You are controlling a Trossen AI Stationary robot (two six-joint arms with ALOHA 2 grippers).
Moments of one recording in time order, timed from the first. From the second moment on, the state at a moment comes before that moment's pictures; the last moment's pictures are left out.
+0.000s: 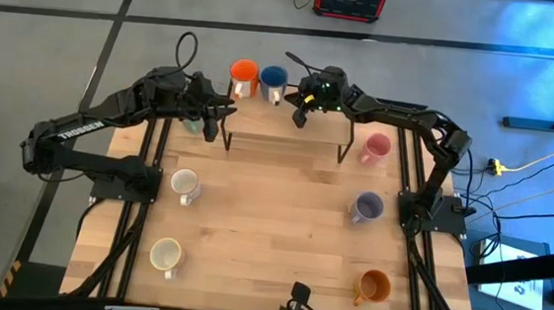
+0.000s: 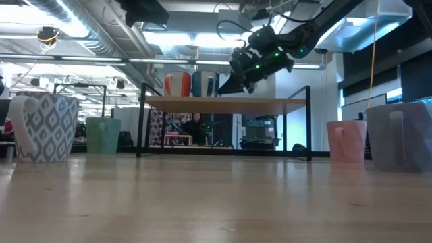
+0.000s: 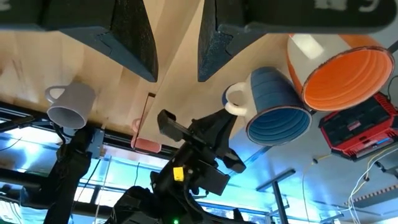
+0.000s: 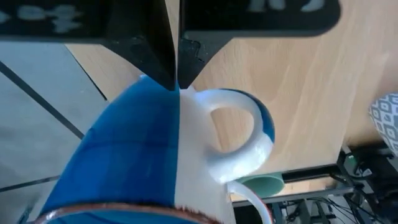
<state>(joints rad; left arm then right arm) 0.46 0.97 1.09 -0.46 0.02 -0.02 -0.61 1.82 1.26 0.14 -0.31 -0.14</state>
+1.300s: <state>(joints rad) 0.46 0.97 1.09 -0.46 0.02 -0.02 -0.56 1.82 1.26 0.25 -0.28 -0.14</state>
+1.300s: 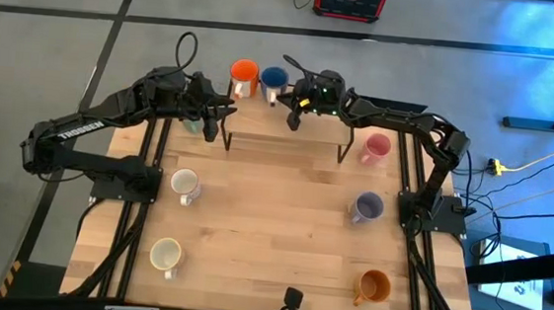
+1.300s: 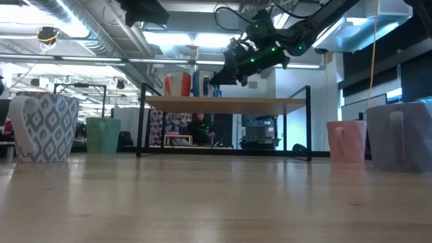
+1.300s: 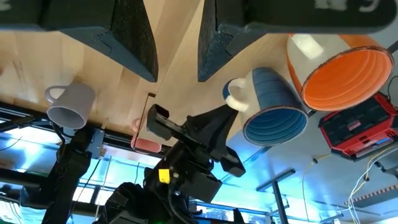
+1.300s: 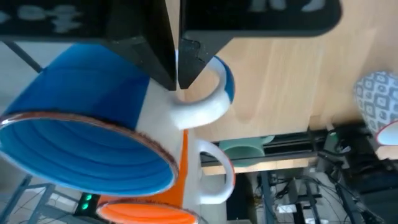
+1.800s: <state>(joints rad) 0.46 0.97 1.09 -0.46 0.02 -0.02 -0.56 1.83 1.26 0.24 -0.25 -0.15</state>
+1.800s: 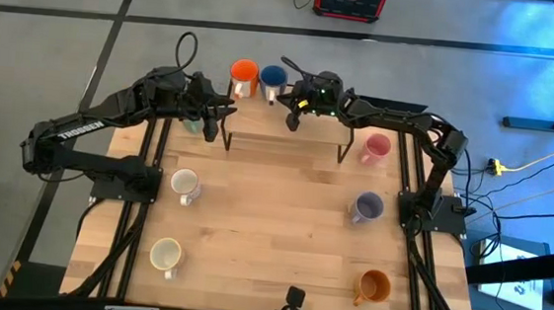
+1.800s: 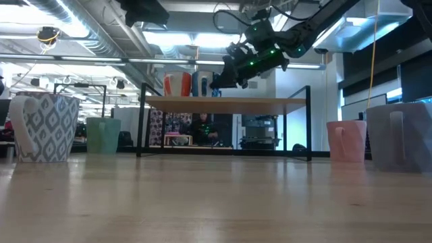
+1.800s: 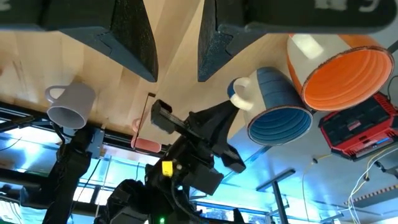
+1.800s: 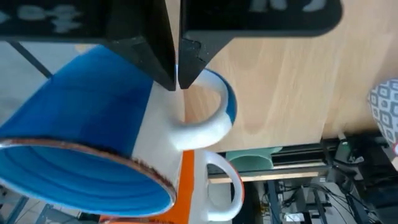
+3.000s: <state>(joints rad) -0.05 1.14 1.17 -0.73 -0.06 -0.40 0.15 0.99 0.84 -0.55 -0.14 0.31</state>
